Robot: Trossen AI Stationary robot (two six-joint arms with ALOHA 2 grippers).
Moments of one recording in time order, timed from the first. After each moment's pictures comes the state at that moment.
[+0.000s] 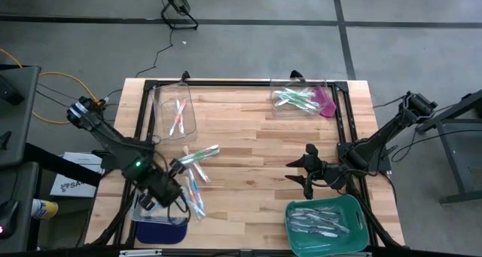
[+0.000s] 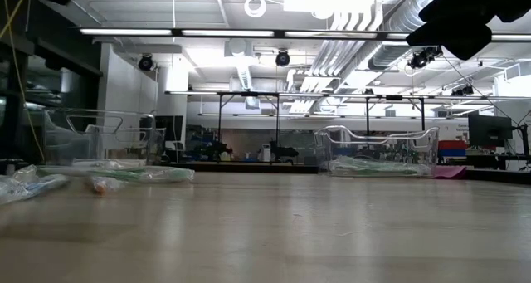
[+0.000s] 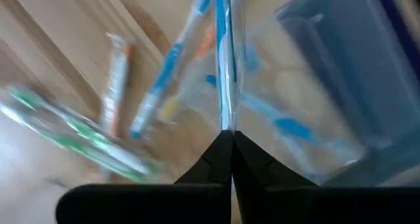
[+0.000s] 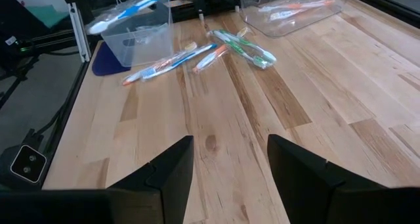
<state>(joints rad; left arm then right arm) -0.71 1.29 1.12 -1.16 -0.07 -0.06 0.66 1.07 0.56 -0.03 0.68 0.58</state>
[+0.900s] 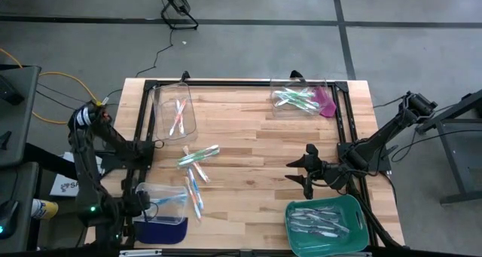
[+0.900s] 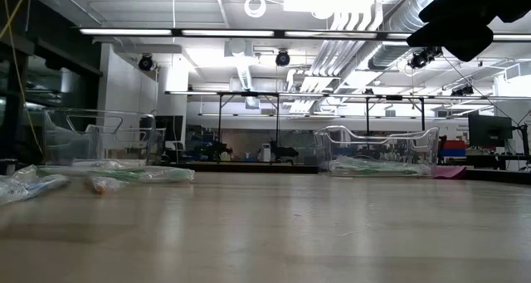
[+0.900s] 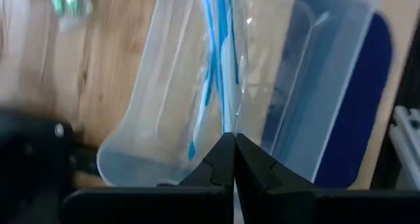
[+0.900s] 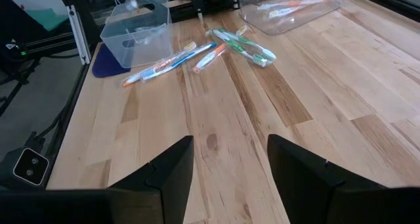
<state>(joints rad) -1.34 1.43 1.12 -1.24 -0.32 -1.57 0.66 1.07 0.56 -0.04 0.68 0.61</state>
